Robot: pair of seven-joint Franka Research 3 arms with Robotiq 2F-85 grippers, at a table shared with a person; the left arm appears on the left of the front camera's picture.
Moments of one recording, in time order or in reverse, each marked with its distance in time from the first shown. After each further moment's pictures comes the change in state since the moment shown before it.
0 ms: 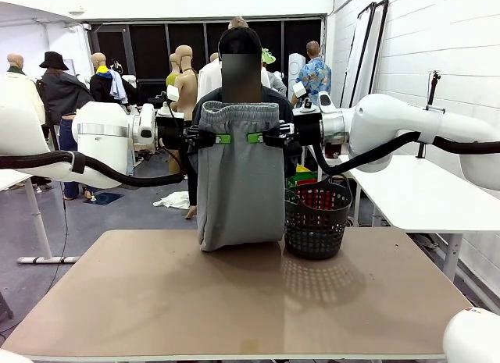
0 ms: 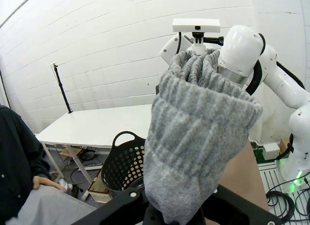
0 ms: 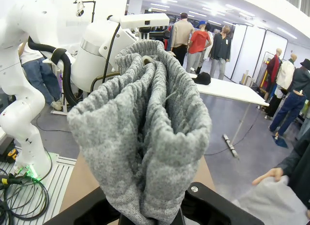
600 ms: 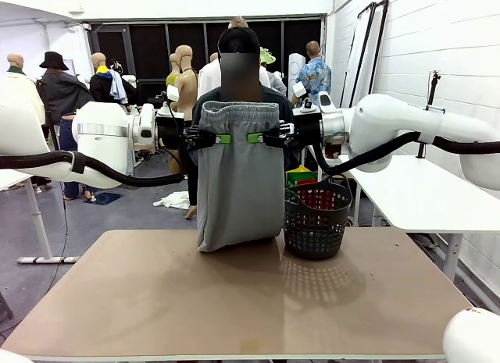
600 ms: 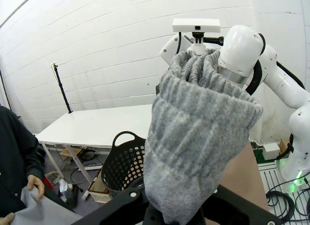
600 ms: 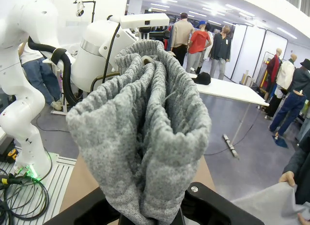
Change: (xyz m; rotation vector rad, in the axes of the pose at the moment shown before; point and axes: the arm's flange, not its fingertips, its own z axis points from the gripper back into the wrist) left arm 0.000 0.000 0.000 0.000 0.000 0.000; right arm 0.000 0.000 0.000 0.000 0.000 0.000
